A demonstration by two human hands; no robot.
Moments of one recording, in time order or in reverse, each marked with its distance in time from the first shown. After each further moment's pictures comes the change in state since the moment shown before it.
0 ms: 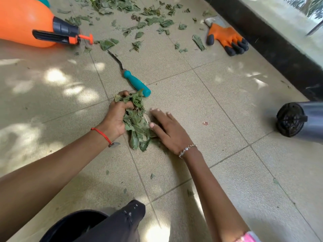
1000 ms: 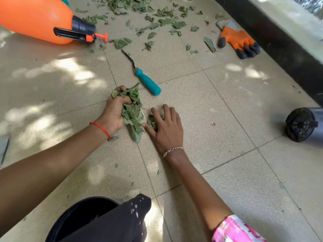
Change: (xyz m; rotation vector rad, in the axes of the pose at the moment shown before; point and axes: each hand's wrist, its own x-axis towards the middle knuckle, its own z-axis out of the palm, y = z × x) left_hand -0.006 0.019 -0.020 -0.067 0.069 0.077; right_hand 0.014 -0.019 0.044 -0.485 0.259 0.106
